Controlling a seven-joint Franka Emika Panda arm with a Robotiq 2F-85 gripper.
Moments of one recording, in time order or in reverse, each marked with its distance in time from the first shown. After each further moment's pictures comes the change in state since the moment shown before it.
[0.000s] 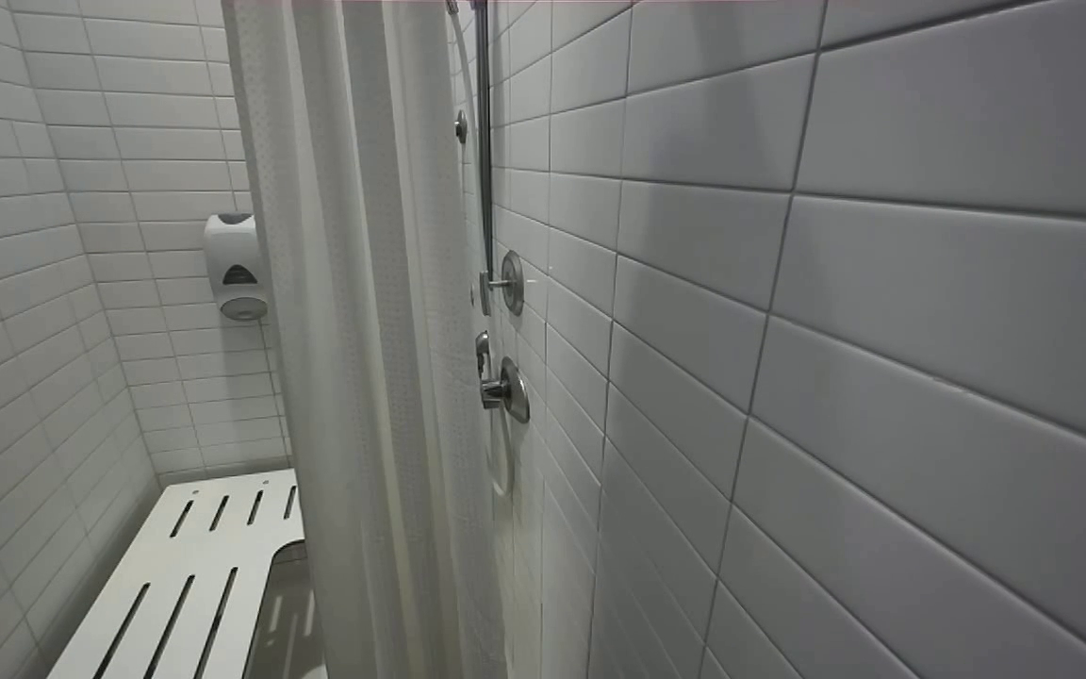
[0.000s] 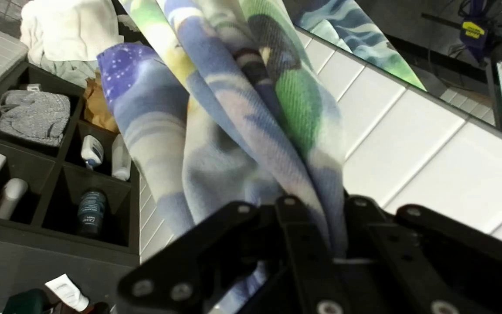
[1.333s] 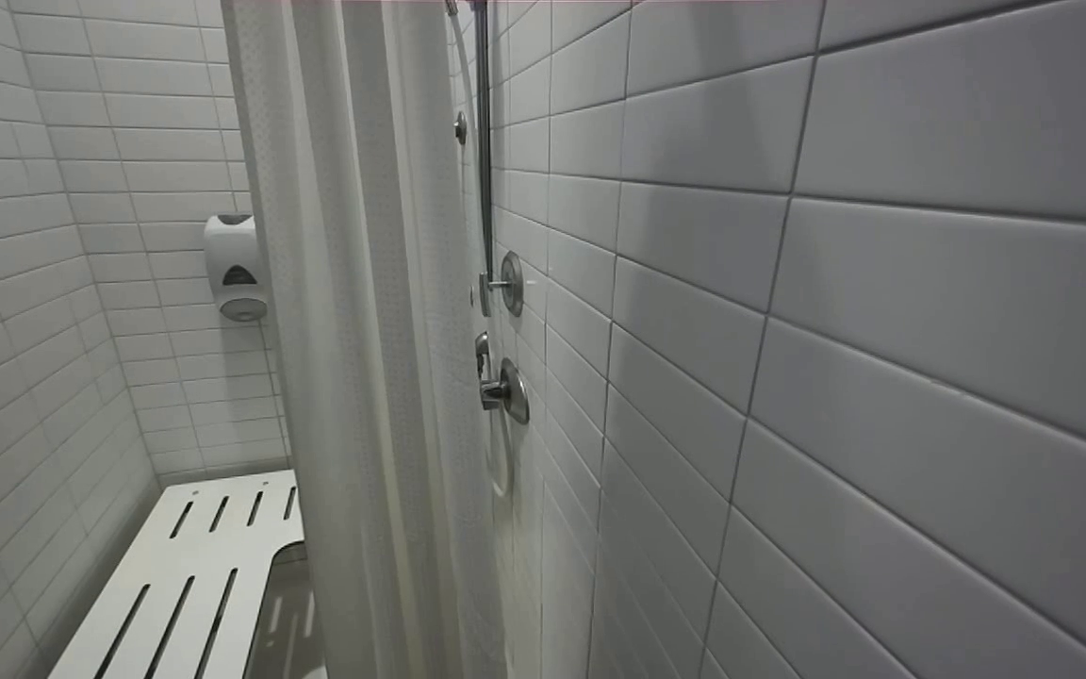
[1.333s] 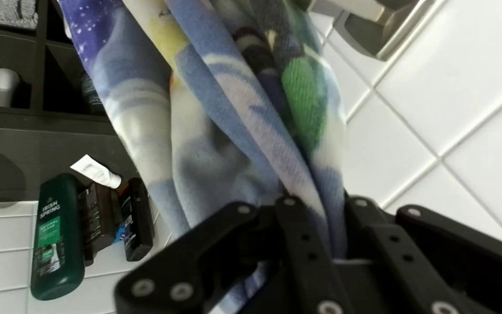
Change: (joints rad) arm 0.098 0.232 -0.183 0.163 -0.203 0.389 0.224
